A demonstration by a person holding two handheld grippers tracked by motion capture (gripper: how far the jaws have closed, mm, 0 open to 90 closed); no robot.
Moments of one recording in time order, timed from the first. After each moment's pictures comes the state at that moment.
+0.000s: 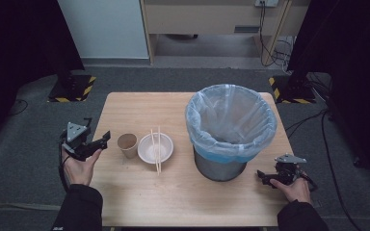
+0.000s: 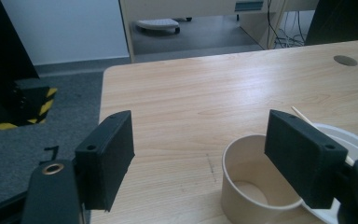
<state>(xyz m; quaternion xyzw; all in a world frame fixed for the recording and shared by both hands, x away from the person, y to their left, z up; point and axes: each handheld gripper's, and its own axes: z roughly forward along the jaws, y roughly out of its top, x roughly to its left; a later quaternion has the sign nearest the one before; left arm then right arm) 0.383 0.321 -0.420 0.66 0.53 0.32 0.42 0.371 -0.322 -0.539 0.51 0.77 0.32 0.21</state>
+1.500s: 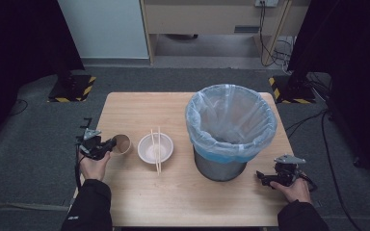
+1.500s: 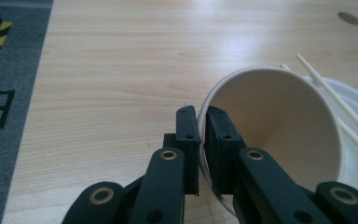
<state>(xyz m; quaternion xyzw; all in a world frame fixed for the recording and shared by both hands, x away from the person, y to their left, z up) 0.397 0.312 -0.466 0.67 0.58 0.23 0.40 0.369 -0.320 -0.539 0.50 0.78 0.32 0.20</state>
